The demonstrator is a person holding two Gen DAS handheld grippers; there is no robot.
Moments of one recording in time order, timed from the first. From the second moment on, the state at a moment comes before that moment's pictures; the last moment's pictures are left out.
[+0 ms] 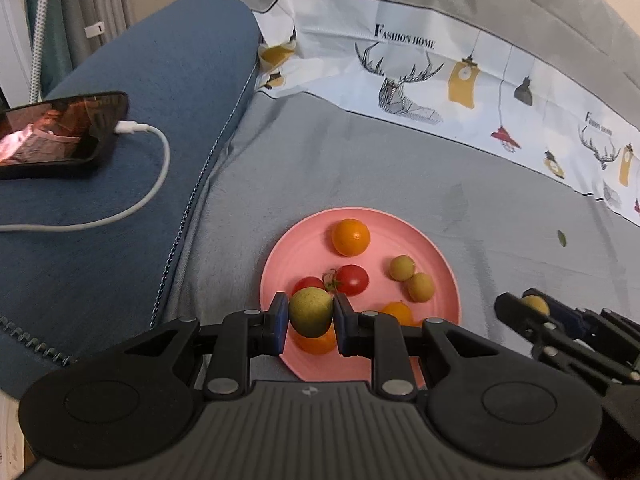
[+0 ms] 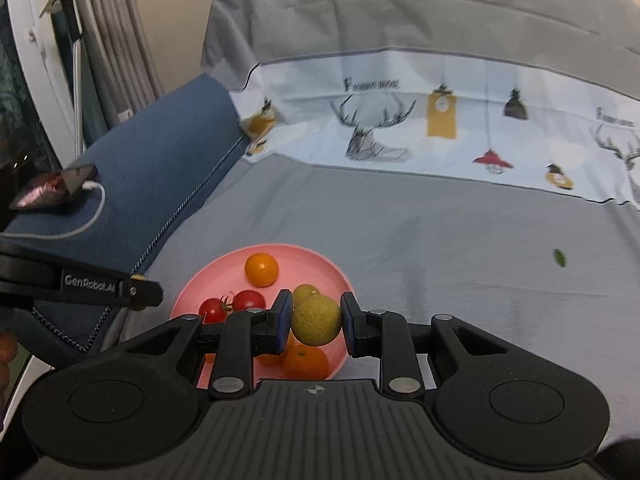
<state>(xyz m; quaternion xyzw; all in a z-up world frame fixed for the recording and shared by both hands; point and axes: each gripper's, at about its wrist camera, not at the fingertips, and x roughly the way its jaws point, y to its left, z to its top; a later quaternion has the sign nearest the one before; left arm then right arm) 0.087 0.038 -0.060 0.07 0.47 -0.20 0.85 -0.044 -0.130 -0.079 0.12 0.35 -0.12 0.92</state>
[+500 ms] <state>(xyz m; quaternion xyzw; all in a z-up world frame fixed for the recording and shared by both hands) 0.139 0.017 -0.107 0.10 0.50 -0.19 0.84 0.018 -0.140 -0.126 0.14 0.40 -0.09 0.90</state>
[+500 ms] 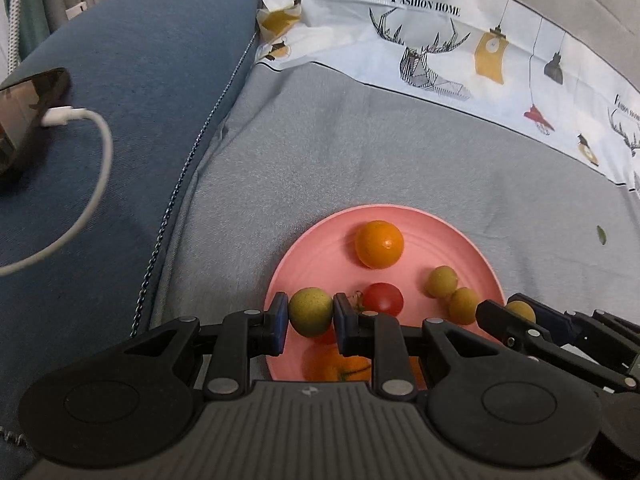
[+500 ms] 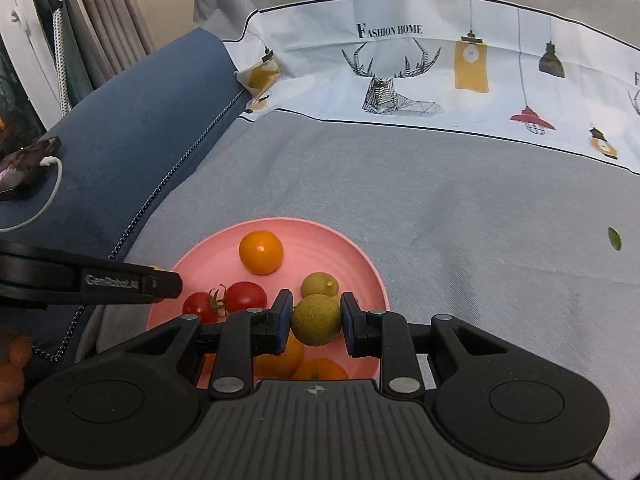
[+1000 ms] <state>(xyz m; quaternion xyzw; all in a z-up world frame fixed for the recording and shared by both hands) 0.134 0.022 -0.100 0.12 0.50 -0.17 0.84 0.009 -0.162 -0.126 0.20 0.41 -0.10 0.88</state>
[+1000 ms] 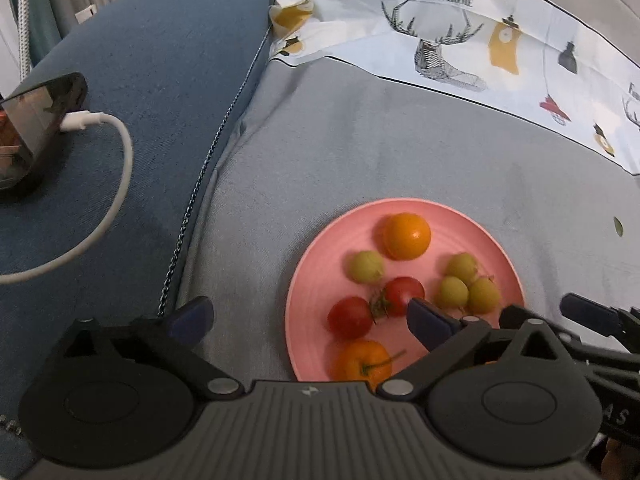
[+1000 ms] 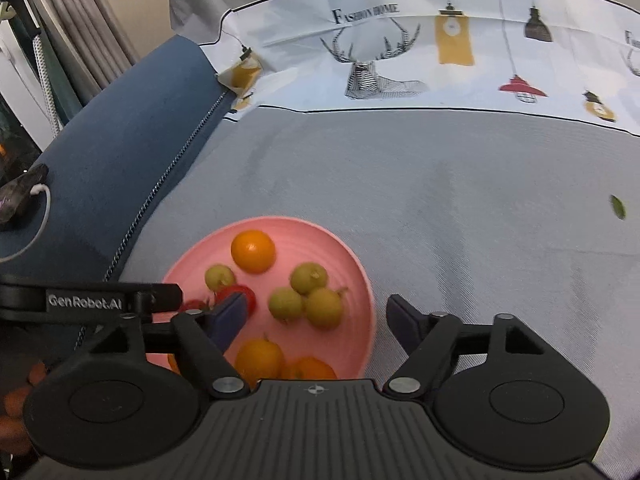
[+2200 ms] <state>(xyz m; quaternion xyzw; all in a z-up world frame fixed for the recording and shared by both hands) -0.042 0.087 -0.016 0.14 0.41 -0.13 0.89 -0.155 -0.069 -0.024 0.04 0.30 -0.14 0.94</state>
